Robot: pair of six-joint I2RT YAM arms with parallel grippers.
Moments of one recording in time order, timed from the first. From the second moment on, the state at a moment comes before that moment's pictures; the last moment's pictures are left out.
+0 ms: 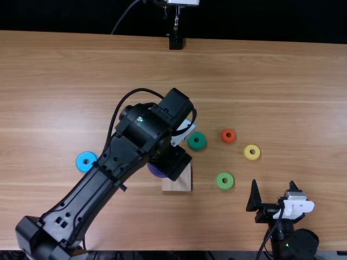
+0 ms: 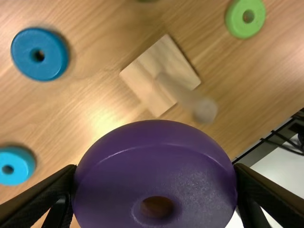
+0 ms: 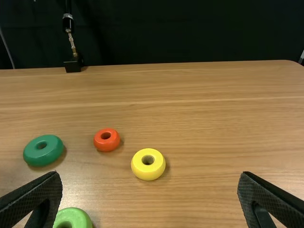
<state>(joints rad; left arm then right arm) -0.67 1.85 1.93 -1.45 0.10 -0.04 -0.06 0.01 0.08 -0.25 -0.05 -0.01</state>
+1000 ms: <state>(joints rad) -0.75 1.95 2.04 -1.43 0.11 -0.08 -0.06 0.01 0.08 -0.25 -0.05 -0.01</state>
